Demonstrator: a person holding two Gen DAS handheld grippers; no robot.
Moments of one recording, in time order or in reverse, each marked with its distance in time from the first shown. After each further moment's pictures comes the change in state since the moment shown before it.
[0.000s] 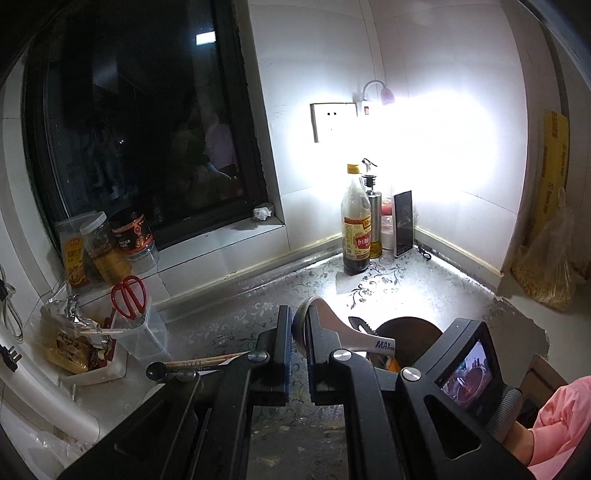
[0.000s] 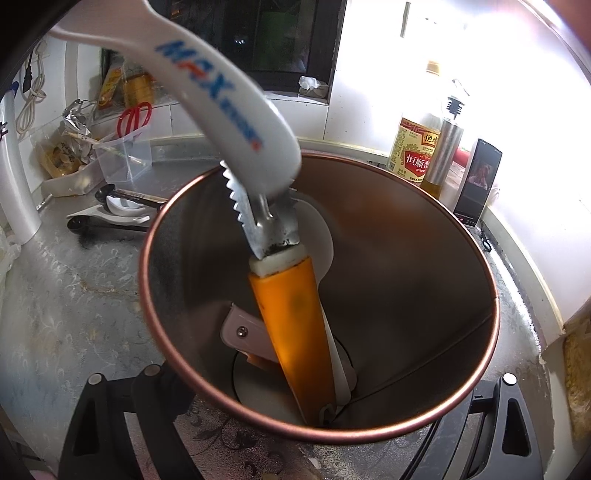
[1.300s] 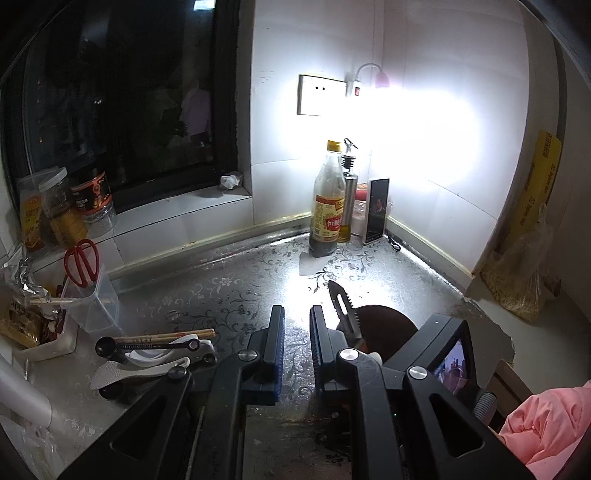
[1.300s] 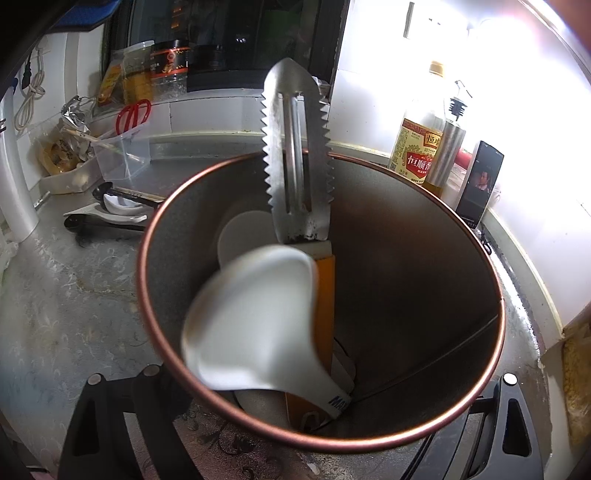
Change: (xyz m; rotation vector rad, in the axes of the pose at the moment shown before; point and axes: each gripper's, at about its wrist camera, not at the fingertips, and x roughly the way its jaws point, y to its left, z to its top) left arm 0.029 0.013 -0.006 -0.133 0.088 -0.152; right arm 0.003 -0.002 0.001 -0.004 0.004 -0.009
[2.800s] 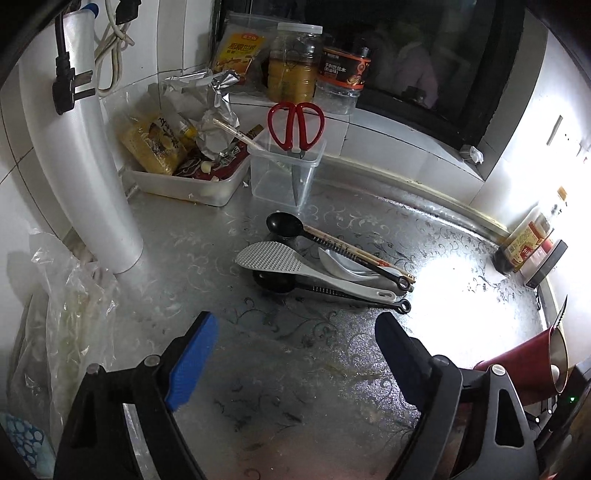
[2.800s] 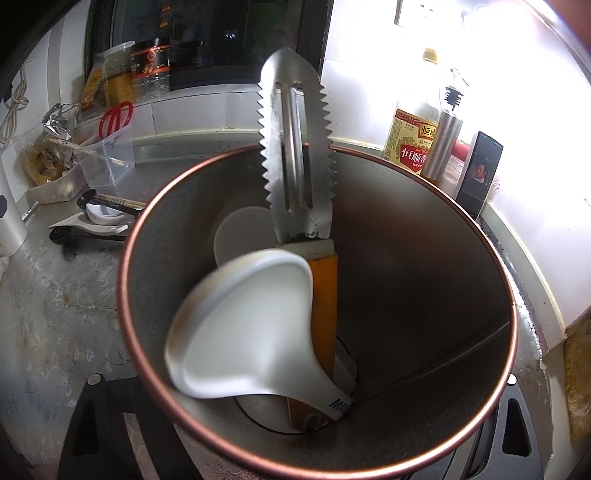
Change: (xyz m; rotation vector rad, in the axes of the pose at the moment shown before) left arm -0.003 0.176 -0.087 -0.567 0.186 0.433; right arm 0.016 -0.005 0.013 0.033 0.033 -0.016
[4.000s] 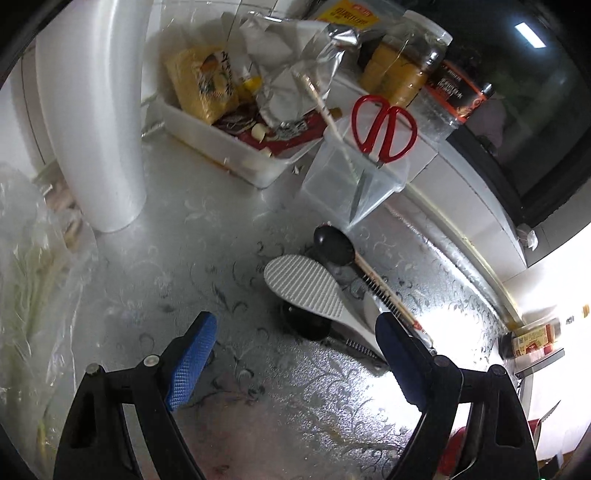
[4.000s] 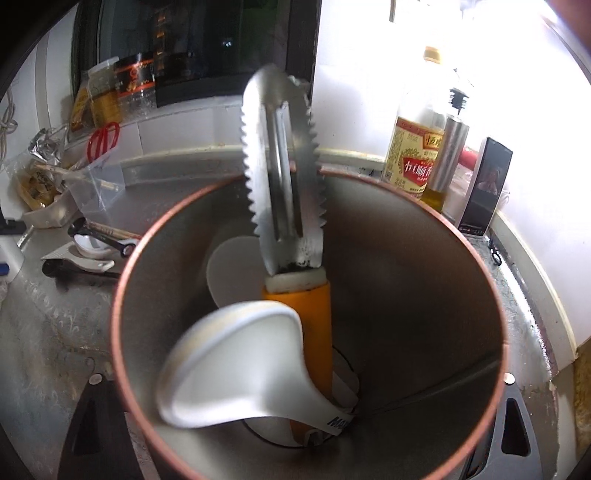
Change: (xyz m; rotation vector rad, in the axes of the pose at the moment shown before) left arm 0.069 0.056 0.023 -0.356 0.064 -0.027; right arm 0.013 -0.012 0.030 0.033 -0.044 0.027
